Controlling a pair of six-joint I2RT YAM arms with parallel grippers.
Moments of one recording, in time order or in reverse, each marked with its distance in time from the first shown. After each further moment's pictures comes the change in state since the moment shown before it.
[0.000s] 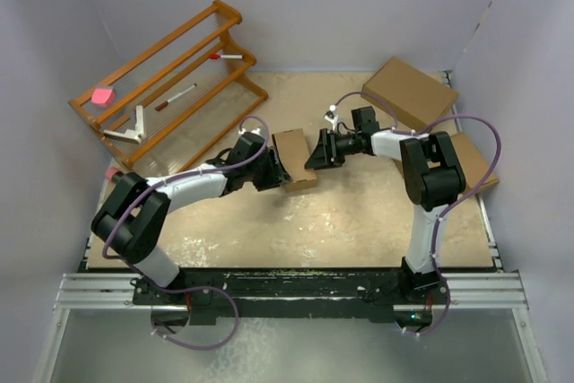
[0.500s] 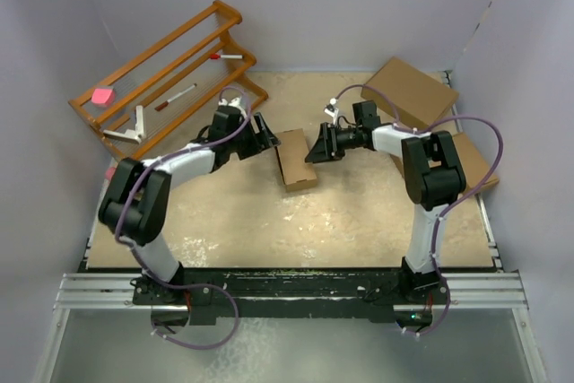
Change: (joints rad) left arm 0.225 0.032 0.087 0.131 0.066 0.166; right arm -0.007 0.002 0.057 -0.032 -0.019 -0.037
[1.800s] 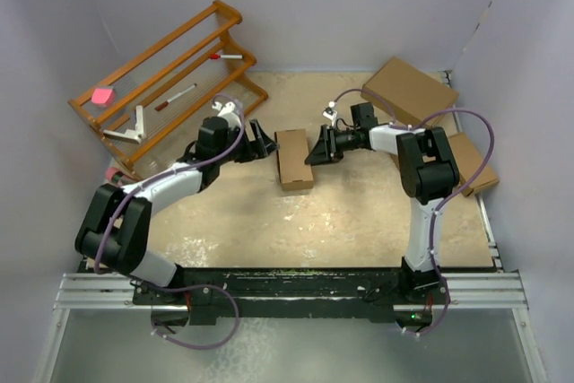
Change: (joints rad) left arm -0.001 -0.129 -0.117 0.139 0.068 0.109; right arm -0.006 0.076 0.040 -0.011 -0.034 0.008
